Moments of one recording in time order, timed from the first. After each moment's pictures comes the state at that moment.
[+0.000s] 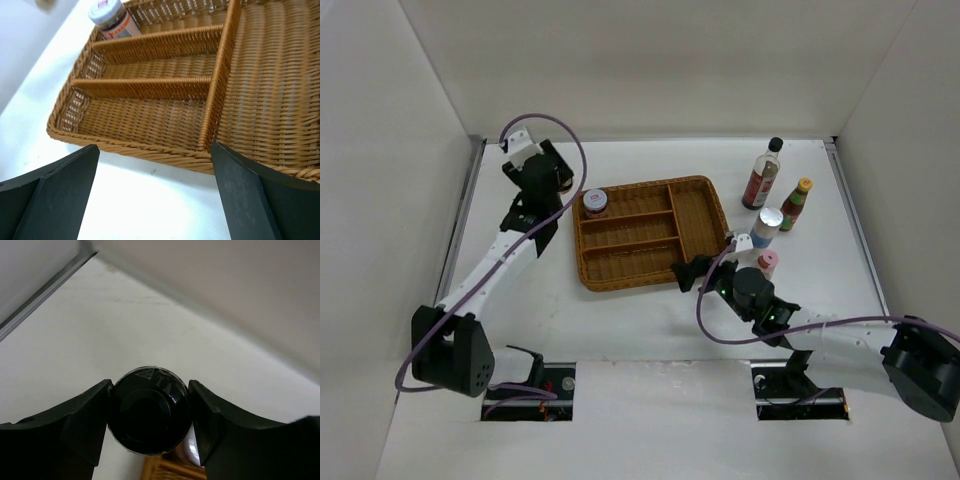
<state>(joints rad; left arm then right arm) -0.24 1.34 0.99 0.08 -0.60 -0.47 0.89 1.09 0.30 0.61 0.34 0.50</state>
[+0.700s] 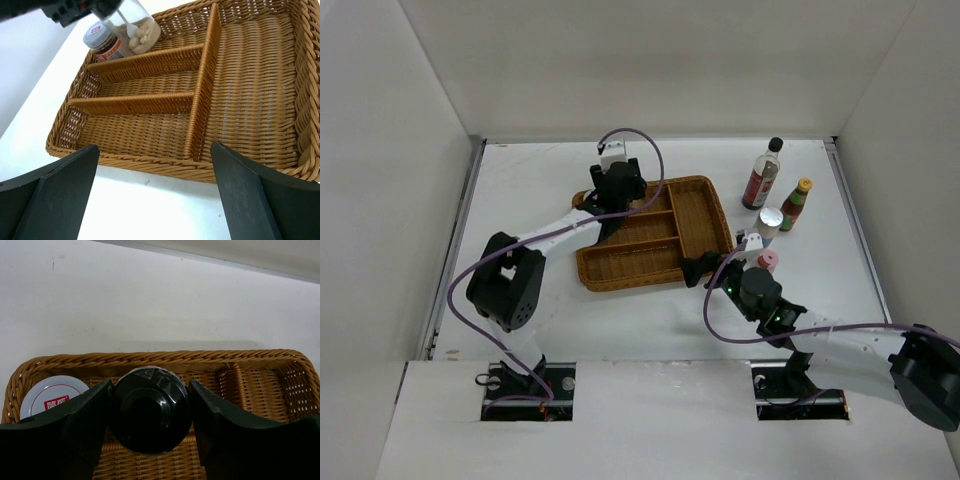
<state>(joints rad) -0.57 1.75 1.19 0.15 -0.53 -0.44 0.85 1.01 0.28 0.62 0.37 0.51</state>
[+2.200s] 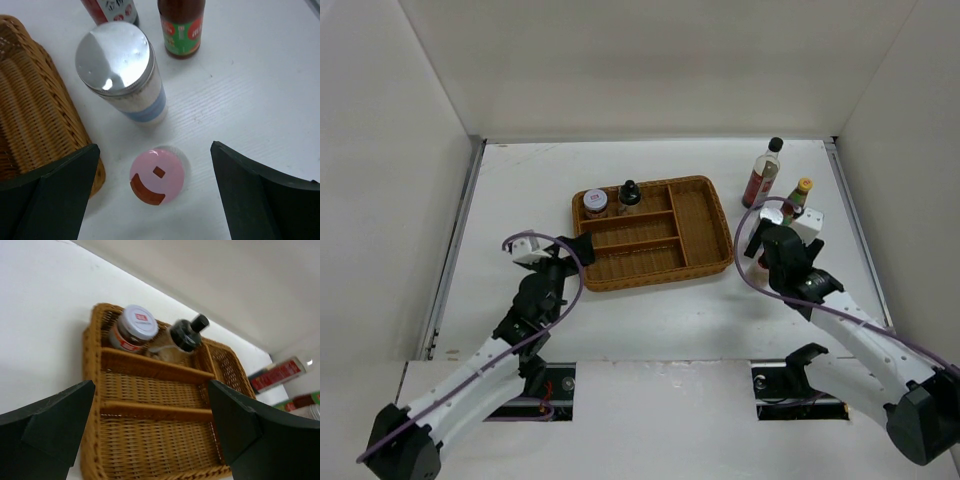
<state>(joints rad) -0.62 0.66 0.23 0.44 -0.55 -0.60 0.45 0.91 0.60 -0.30 0.69 0.57</state>
